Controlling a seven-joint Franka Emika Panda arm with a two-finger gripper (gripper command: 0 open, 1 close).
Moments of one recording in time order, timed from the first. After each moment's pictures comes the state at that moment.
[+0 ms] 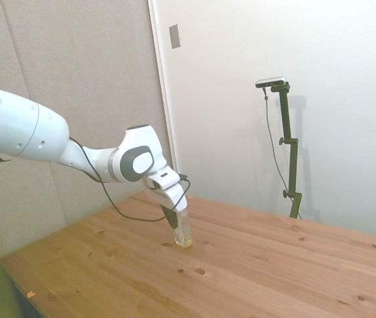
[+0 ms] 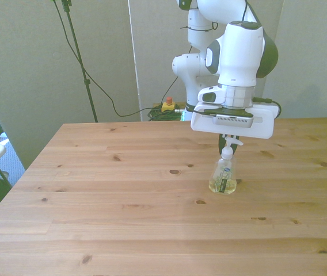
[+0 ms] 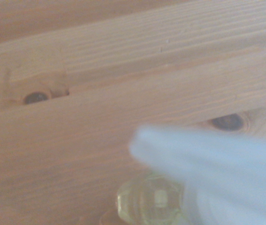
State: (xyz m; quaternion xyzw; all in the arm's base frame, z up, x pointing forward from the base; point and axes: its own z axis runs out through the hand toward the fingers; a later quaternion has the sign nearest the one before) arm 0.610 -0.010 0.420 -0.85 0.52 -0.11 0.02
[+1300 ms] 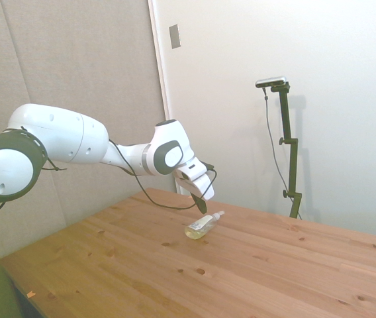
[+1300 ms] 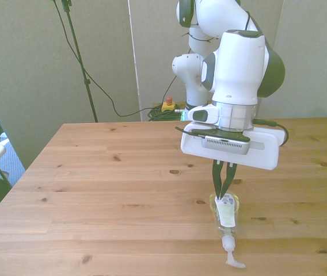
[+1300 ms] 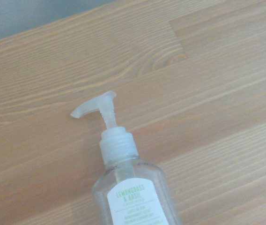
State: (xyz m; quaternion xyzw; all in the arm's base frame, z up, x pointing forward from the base) arm 0.702 -0.039 0.424 -0.81 0.56 -0.15 0.04
